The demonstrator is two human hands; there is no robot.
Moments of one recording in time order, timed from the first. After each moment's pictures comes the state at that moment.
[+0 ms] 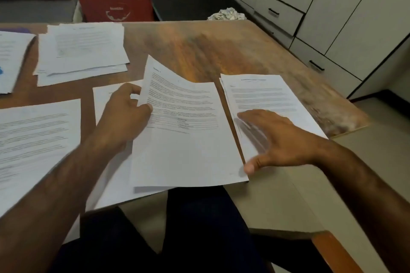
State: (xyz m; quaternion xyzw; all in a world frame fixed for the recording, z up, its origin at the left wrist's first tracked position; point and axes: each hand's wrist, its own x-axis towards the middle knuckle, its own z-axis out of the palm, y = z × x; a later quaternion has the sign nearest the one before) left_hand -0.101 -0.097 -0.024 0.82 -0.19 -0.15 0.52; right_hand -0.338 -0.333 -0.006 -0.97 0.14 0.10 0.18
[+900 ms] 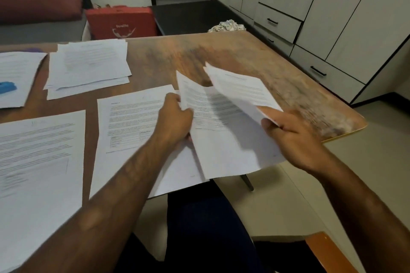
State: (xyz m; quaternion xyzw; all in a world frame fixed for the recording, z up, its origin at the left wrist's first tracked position) left_hand -0.151 -0.177 -0.026 0.78 -0.17 -0.19 0.57; right_hand -0.361 -0.324 -0.012 -0.87 0.21 -0.18 0.42
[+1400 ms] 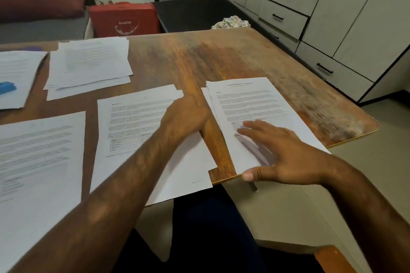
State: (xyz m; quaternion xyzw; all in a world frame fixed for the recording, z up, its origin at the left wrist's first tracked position) left_hand -0.153 -0.196 -0.003 0.89 -0.28 -0.16 0.32; right_hand -0.353 -0.327 -0.008 -0.96 0.15 0.11 0.21
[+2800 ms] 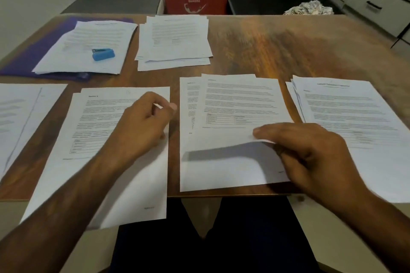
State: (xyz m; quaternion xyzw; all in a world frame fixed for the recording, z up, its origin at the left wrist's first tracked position) left_hand -0.091 0.022 -0.007 0.89 -0.13 -0.09 0.44; right_hand -0.269 -0.234 -0.029 -0.93 -0.06 -0.26 0.23
